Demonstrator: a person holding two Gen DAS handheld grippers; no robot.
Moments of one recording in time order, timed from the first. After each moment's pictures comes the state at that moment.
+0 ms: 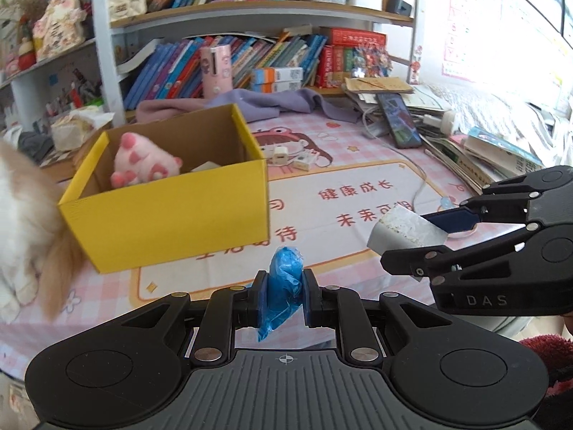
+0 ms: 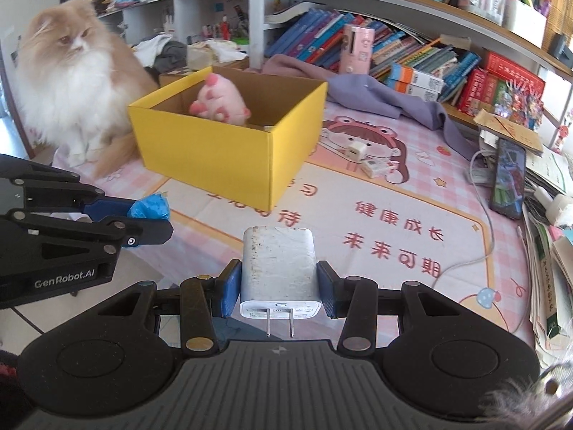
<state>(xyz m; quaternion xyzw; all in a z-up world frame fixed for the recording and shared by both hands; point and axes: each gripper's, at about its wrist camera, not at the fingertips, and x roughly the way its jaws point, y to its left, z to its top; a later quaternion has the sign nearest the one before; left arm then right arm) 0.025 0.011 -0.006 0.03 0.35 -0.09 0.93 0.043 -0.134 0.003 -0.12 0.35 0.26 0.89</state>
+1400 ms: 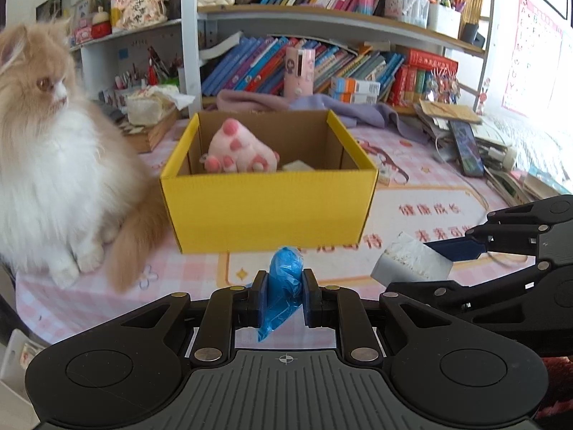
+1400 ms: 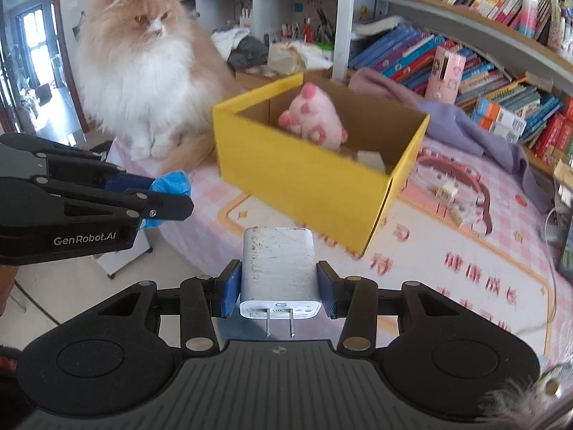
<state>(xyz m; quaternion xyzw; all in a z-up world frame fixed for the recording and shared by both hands) 0.019 0.084 0.007 -0.02 0.34 0.00 0.94 0.055 -0.061 0.009 -0.15 0.33 0.37 0.86</state>
